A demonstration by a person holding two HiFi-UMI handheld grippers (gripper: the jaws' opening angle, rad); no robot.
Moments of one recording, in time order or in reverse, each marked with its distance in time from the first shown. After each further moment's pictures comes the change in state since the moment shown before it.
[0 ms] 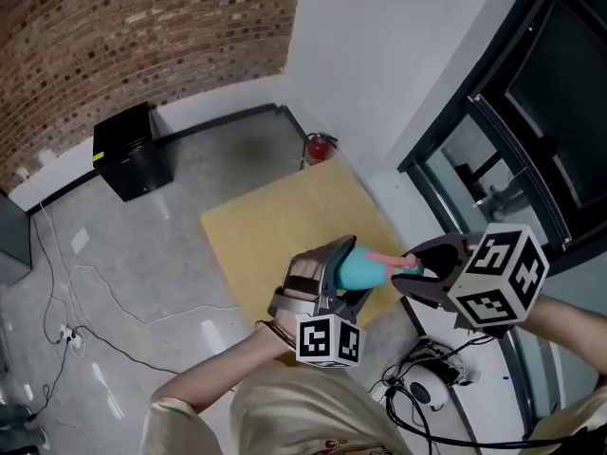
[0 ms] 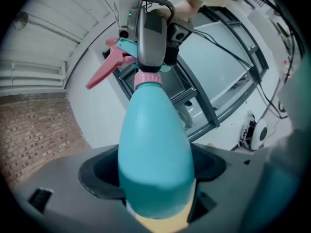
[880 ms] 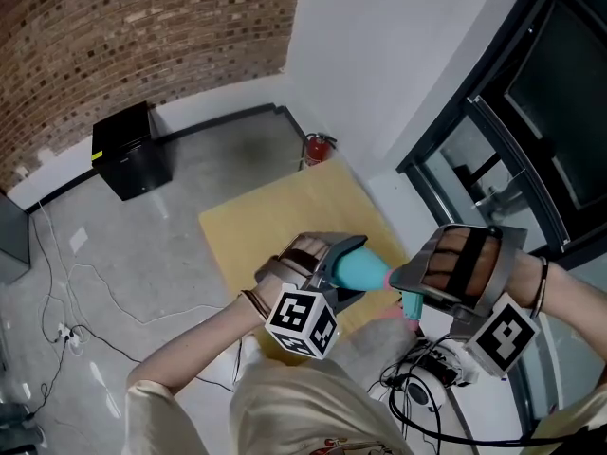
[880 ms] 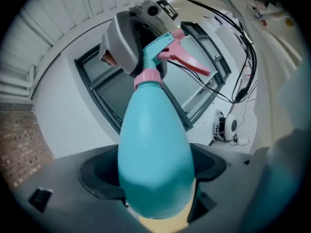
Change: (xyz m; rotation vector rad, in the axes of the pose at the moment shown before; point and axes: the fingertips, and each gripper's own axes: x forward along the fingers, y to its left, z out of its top) left arm 0.000 -0.010 0.011 0.187 -0.138 -0.327; right arm -0.003 0.023 -0.016 -1.708 0.214 -0.232
